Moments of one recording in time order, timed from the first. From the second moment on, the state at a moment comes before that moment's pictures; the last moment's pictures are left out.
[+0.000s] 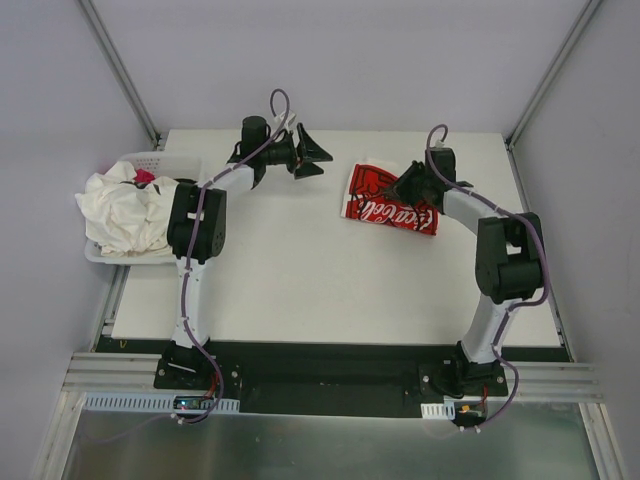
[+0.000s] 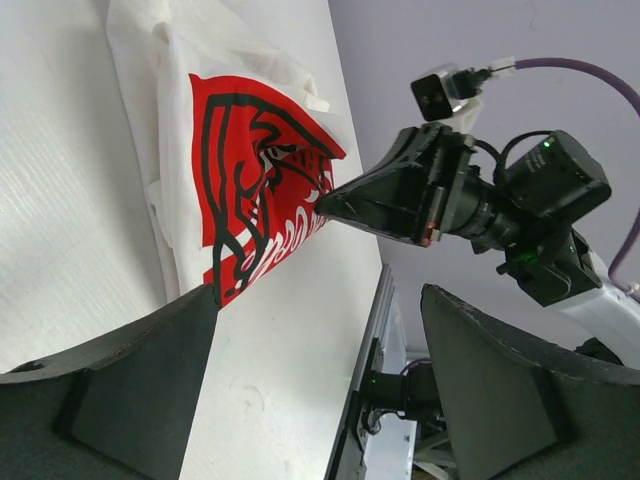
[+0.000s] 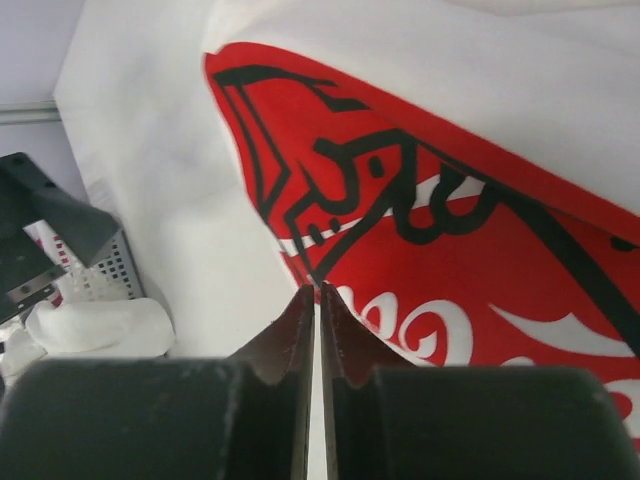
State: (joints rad) left arm -0.23 2.32 1.75 0.28 1.04 -1.04; right arm 0.18 1.86 1.26 -0.10 -0.33 0.87
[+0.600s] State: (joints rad) left arm -0.24 2.32 1.78 0.23 1.04 -0.99; right arm -0.01 2.00 1.34 -0.05 -0.34 0.89
